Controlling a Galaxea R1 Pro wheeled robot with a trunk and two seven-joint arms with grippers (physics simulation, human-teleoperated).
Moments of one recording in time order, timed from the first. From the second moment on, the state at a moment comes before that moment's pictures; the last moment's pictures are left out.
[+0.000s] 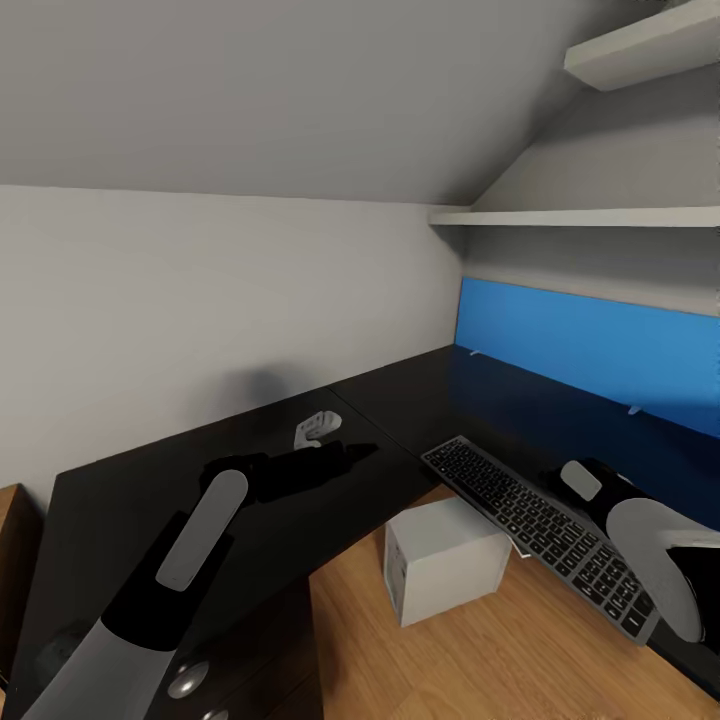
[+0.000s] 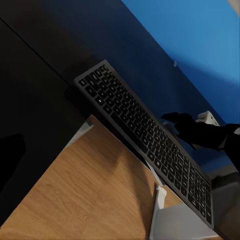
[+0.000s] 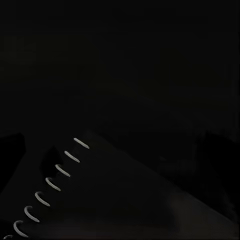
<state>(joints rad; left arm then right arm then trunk) -0.63 0.04 -0.37 -1.53 1.18 0.83 0.31 -1.11 -0.27 0.07 -0.12 -0.68 0.30 -0.43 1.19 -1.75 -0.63</state>
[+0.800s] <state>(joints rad) -0.63 0.04 -0.37 -1.53 1.18 0.83 0.31 -1.11 -0.27 0.06 -0.14 -0.69 0.30 -0.44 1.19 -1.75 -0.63</state>
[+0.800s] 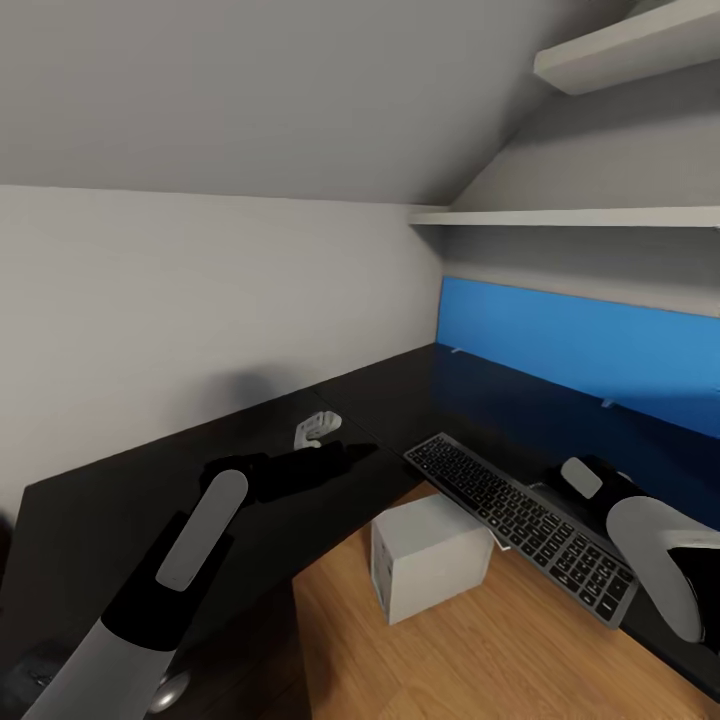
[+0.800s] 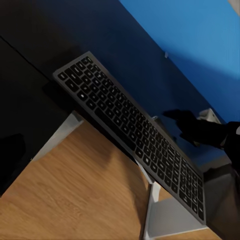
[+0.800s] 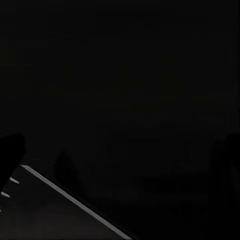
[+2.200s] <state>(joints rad) -0.63 0.03 -0.38 -1.53 1.18 0.83 0.32 -1.11 -0.26 0.07 -0.14 -0.68 0.30 -0.43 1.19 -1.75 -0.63</state>
